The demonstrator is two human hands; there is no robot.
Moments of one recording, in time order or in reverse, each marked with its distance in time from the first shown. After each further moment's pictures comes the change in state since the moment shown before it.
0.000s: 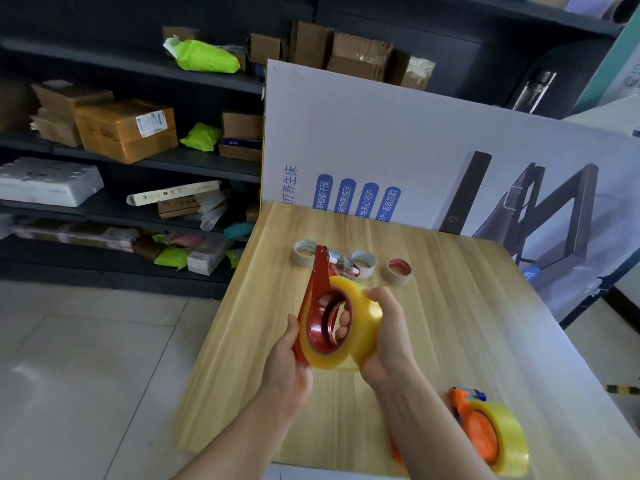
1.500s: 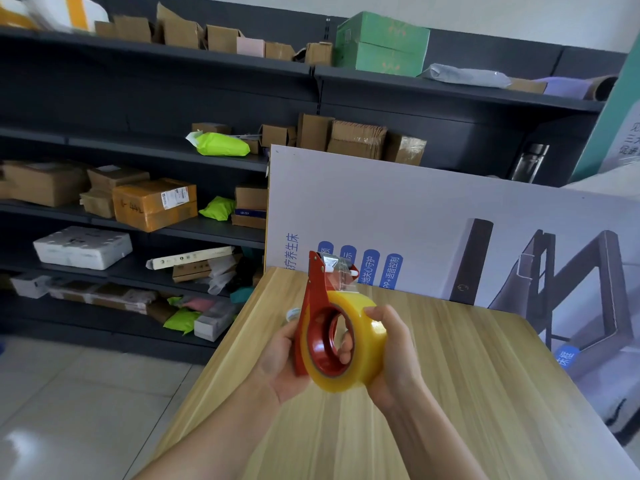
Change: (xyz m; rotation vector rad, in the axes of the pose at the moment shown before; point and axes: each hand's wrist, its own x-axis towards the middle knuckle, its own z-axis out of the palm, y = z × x) left_hand 0.060 0.016 0.094 0.162 -0.431 -0.009; right_hand 0.033 -0.089 -0.042 -0.191 -0.240 -0.140
